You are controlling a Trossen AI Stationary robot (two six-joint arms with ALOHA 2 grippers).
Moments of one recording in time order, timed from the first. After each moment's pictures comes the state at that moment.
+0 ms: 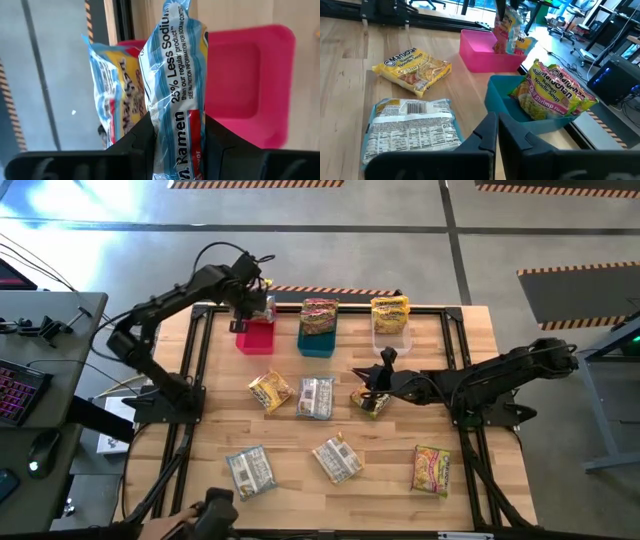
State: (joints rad) left arm 0.88 1.57 1.31 -0.97 -0.07 1.01; right arm 0.13 1.28 0.61 0.28 0.60 -0.08
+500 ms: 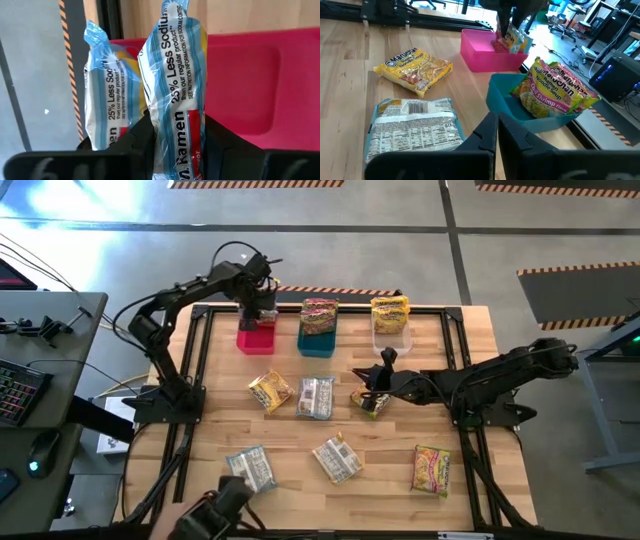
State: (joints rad) left arm 0.92 1.77 1.38 -0.95 -0.03 1.00; right arm 0.13 1.28 0.61 0.27 0.59 -0.06
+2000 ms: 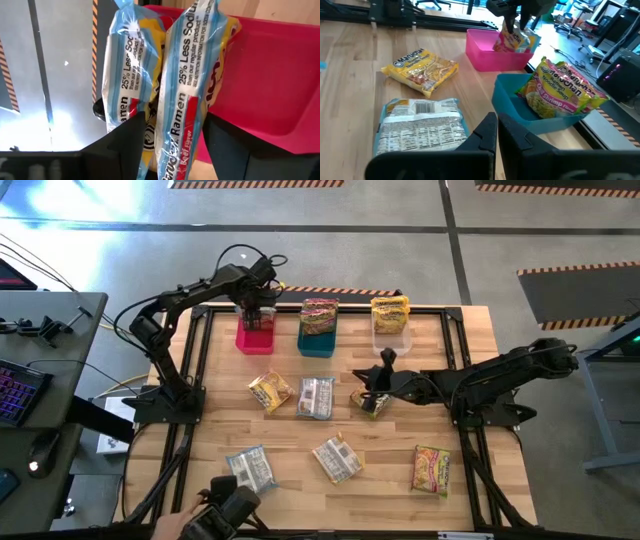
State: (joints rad) left arm 0.86 1.77 1.38 -0.95 -0.26 0.77; right arm 0.13 1.28 0.61 0.27 0.56 -0.05
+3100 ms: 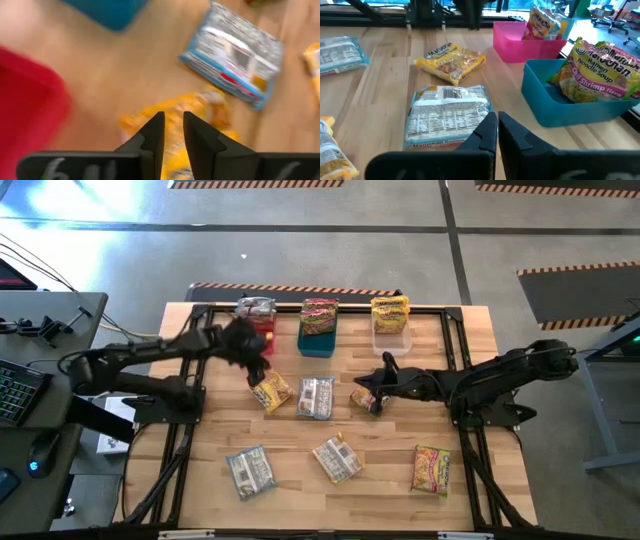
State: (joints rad) left arm 0.48 1.12 0.62 -0.43 0.20 -0.07; right arm 0.05 1.28 0.44 0.50 0.32 0.00
